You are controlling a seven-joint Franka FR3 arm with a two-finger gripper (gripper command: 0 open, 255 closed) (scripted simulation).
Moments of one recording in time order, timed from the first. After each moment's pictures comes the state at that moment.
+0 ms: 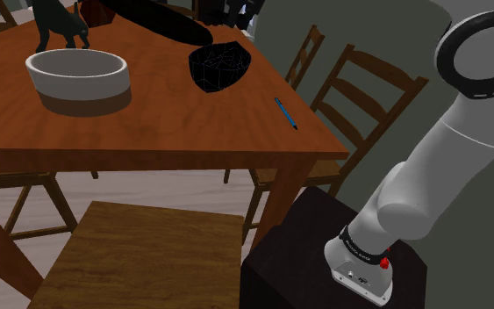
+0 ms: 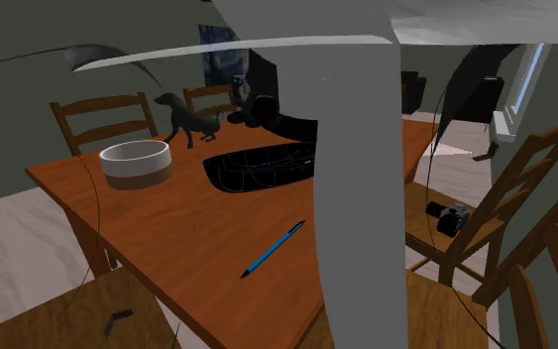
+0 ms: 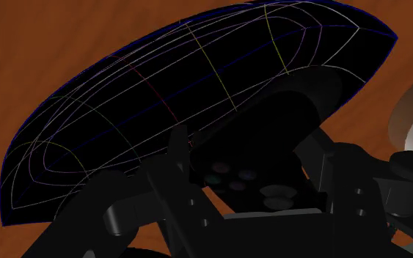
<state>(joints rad) 0.01 -0.01 0.03 -1.36 0.10 1.56 -0.04</state>
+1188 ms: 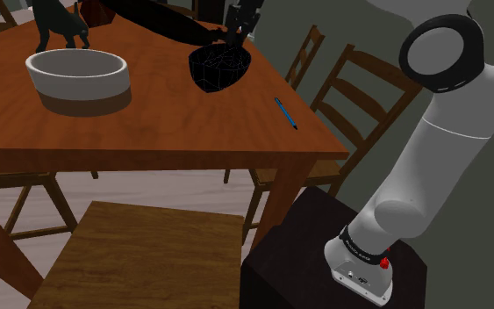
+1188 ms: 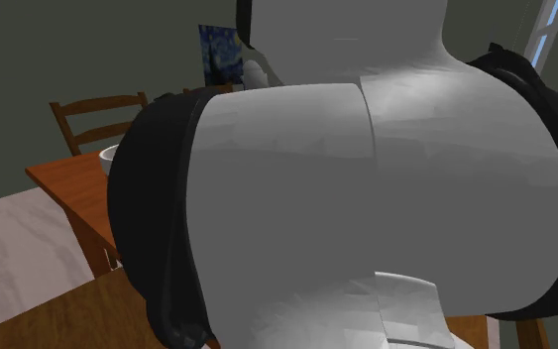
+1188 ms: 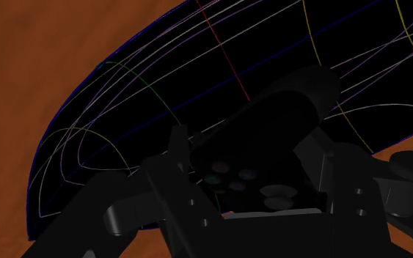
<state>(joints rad) -0.06 0.14 -0.03 -1.34 0.13 1.67 -0.18</state>
